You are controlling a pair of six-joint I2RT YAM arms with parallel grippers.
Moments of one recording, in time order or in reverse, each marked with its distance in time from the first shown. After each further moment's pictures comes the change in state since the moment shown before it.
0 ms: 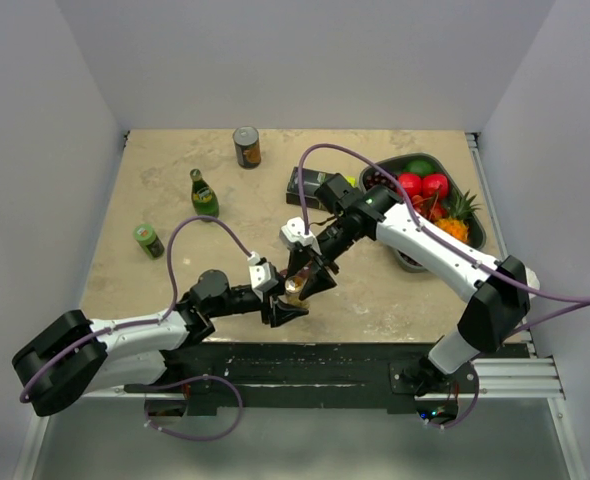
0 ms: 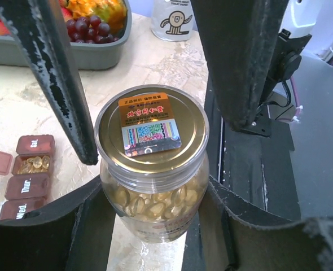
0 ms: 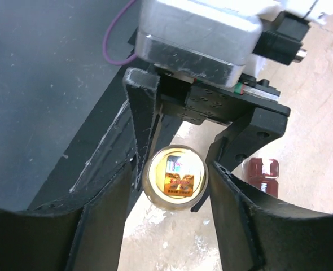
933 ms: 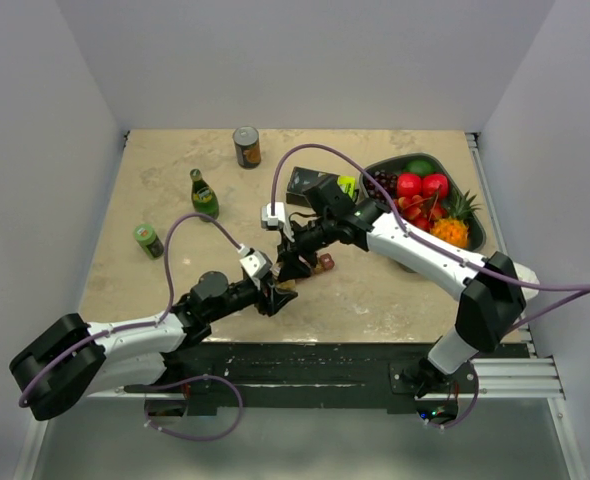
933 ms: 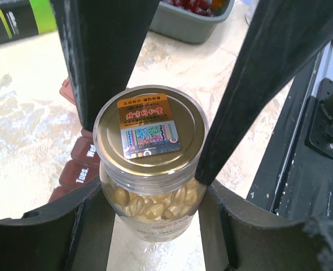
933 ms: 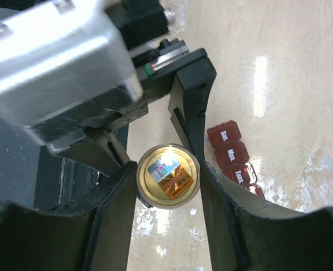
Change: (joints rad) left arm 0.019 -0.026 -0.034 -0.101 -0.316 -0.059; right arm 0.040 0.017 -0.109 0.487 0.322 0.628
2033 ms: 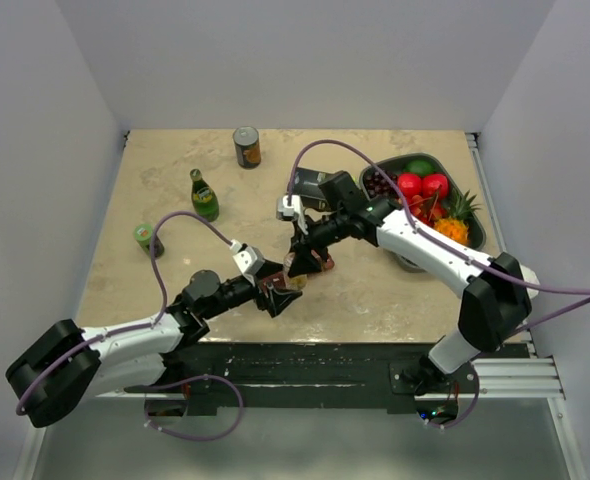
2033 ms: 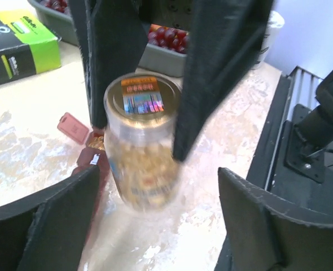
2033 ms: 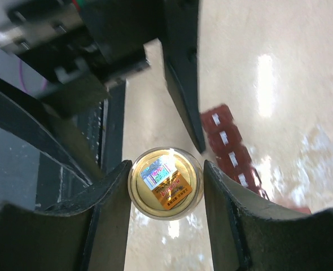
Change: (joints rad) left arm 0.033 -0.034 0.000 0.075 0.053 -0.027; right arm -0.072 -0.010 -0.035 0.006 -0.069 -0.002
